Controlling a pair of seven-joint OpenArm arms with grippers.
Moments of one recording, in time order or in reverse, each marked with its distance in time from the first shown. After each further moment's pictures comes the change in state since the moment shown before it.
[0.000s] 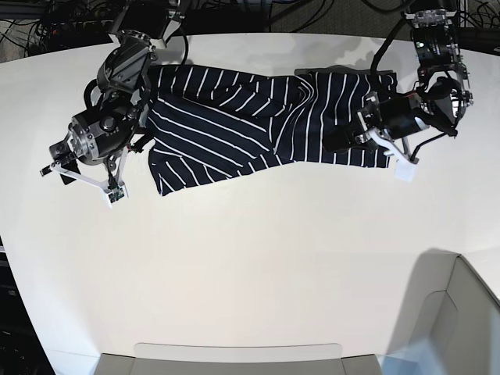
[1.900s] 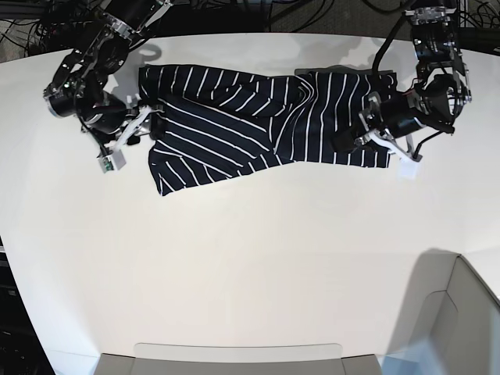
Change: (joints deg) left arm 1.2 -0.1 0.4 -0.2 4.7 1.3 -3.9; right arm -5.9 0.0 23.5 -14.1 62.2 0.0 -0.8
